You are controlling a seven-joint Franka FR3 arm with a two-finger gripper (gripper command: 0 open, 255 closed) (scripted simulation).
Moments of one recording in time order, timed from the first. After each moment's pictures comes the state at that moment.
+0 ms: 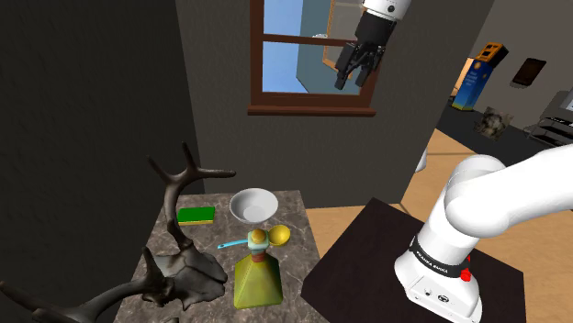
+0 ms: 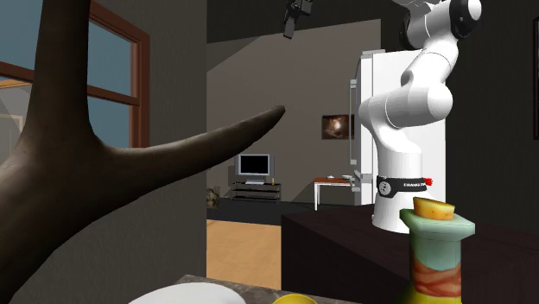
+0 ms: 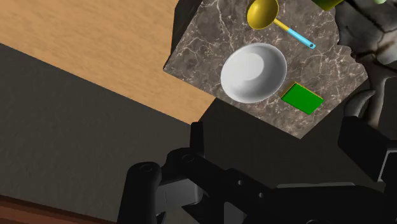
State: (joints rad) arm 0.02 -0.81 0.01 -2.30 0.02 1.71 0.15
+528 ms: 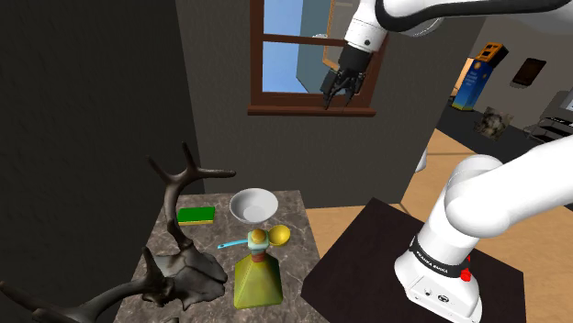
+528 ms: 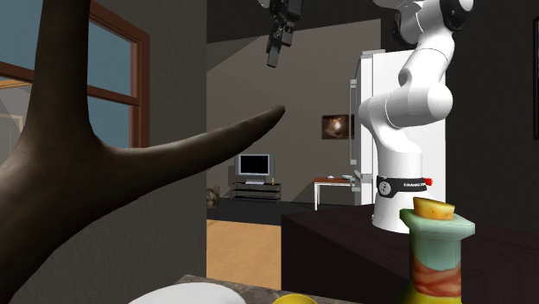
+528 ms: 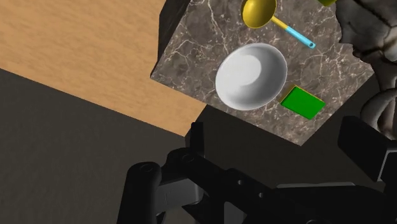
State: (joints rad) arm 0.02 -0.71 -0.05 -2.41 0.06 1.90 0.11
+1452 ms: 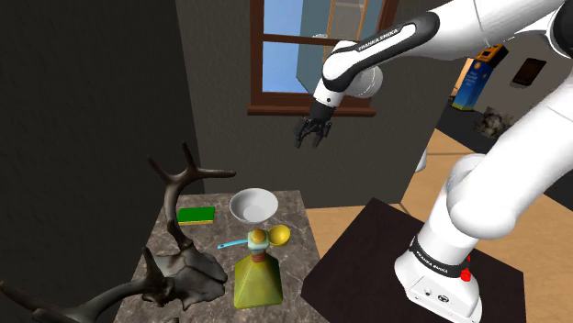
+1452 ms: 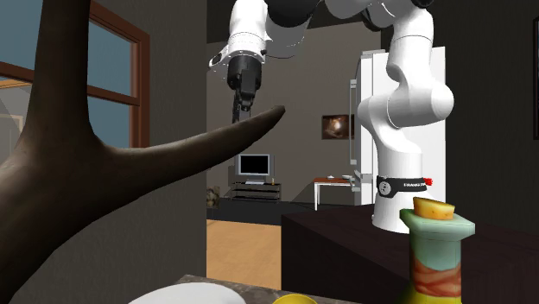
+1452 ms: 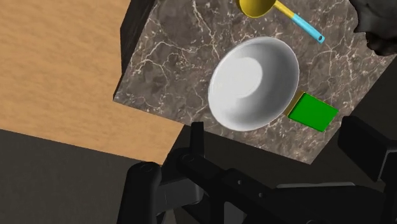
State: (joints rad) arm 0.10 -0.29 -0.21 -2.49 0.29 2.31 -0.11
